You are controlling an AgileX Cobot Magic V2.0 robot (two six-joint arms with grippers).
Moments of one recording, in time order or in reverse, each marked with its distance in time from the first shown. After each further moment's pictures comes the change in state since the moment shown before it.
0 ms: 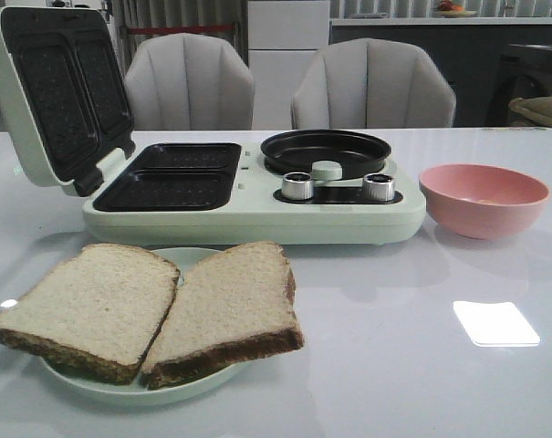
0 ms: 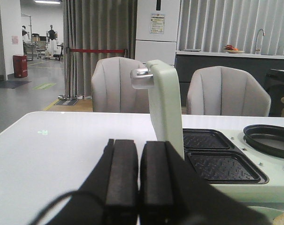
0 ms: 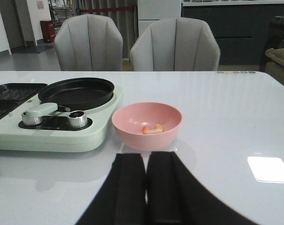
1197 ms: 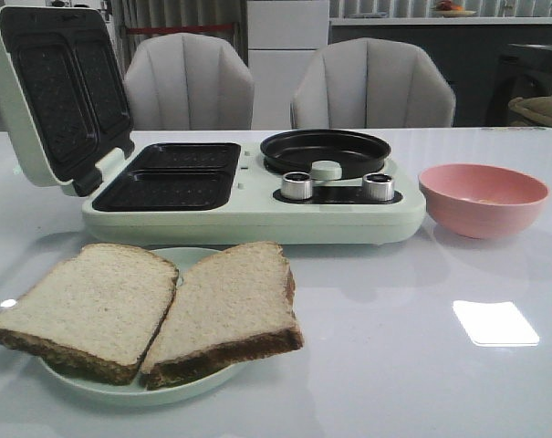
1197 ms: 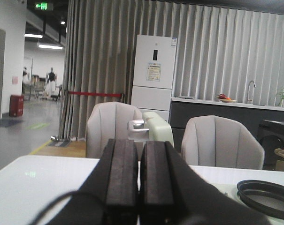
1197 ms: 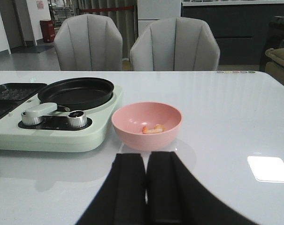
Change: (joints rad) left arm 0.000 0.000 -0.030 -0.059 -0.152 0.000; right arm 0.000 0.000 0.000 0.000 0.000 0.002
